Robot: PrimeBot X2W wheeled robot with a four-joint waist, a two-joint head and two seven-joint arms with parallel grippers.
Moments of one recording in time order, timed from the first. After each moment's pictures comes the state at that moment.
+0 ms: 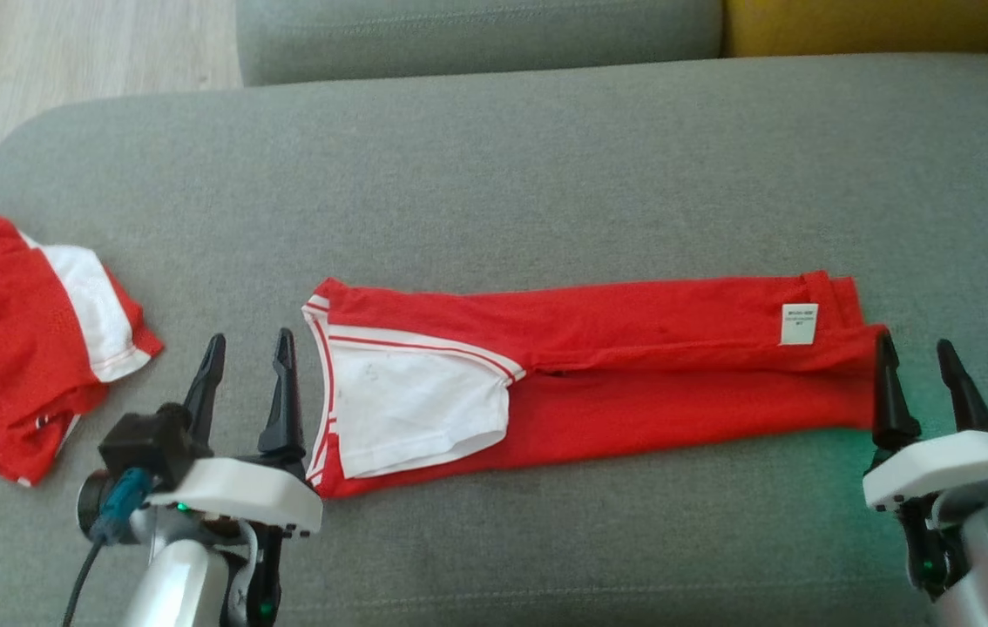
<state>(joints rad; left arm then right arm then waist) -0.09 0.11 -0.23 0.20 -0.32 0.09 -0.25 -0.22 -0.20 0.00 0.61 0.37 0.13 -0.24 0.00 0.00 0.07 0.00</state>
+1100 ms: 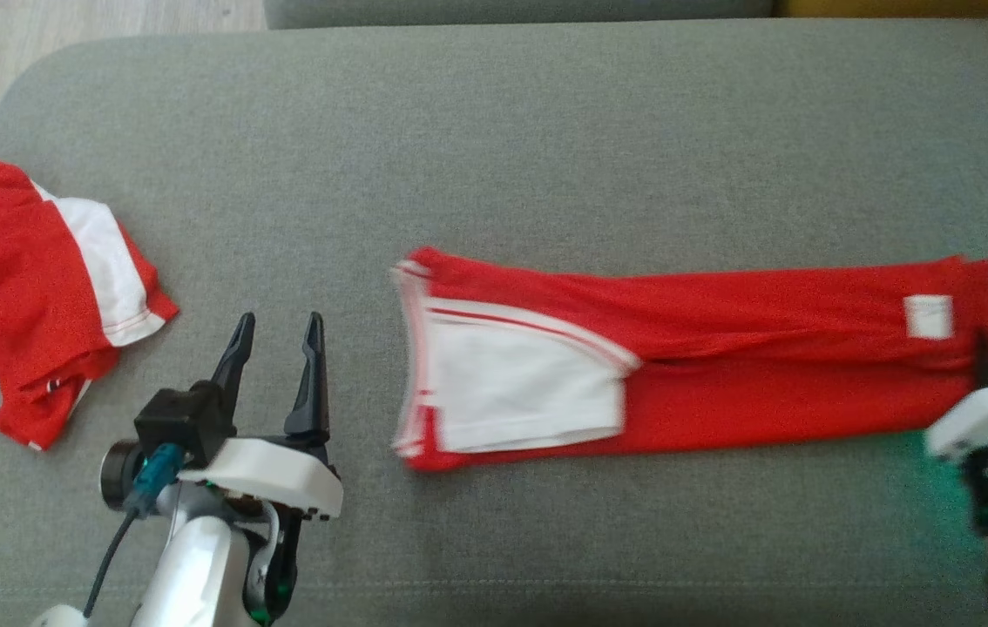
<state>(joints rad) -0.15 0.05 -0.20 0.27 -0.20 0.02 -0.25 -0.46 -0.23 -0.16 1.00 0.31 0.13 -0.20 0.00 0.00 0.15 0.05</state>
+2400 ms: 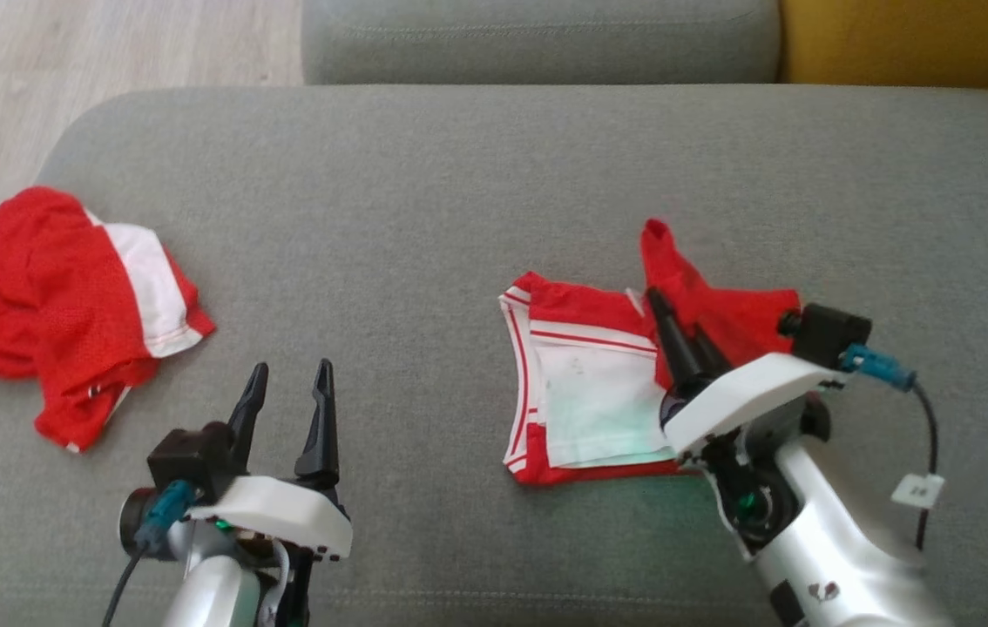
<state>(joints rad) -0.08 0.05 -0.22 0.29 -0.26 0.03 -0.25 -0.38 -0.06 0.39 0.55 0.80 0.13 -0.03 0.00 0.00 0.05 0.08</state>
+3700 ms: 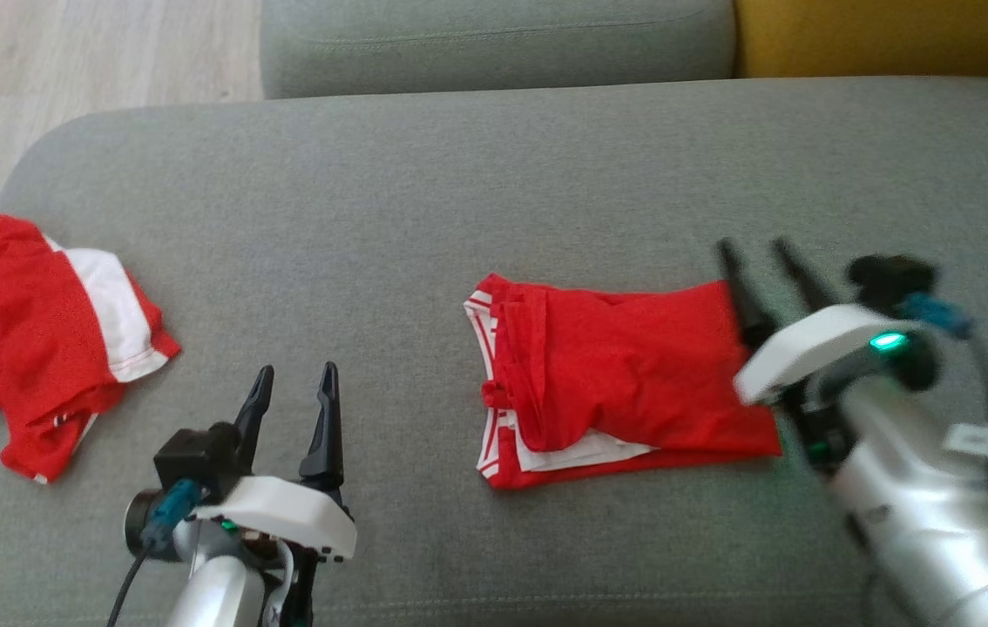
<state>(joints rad) -0.09 0.05 -0.24 0.31 -0.28 0.04 -0.25 -0.62 -0.18 0.53 0.93 0.73 0.13 -0.25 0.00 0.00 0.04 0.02</state>
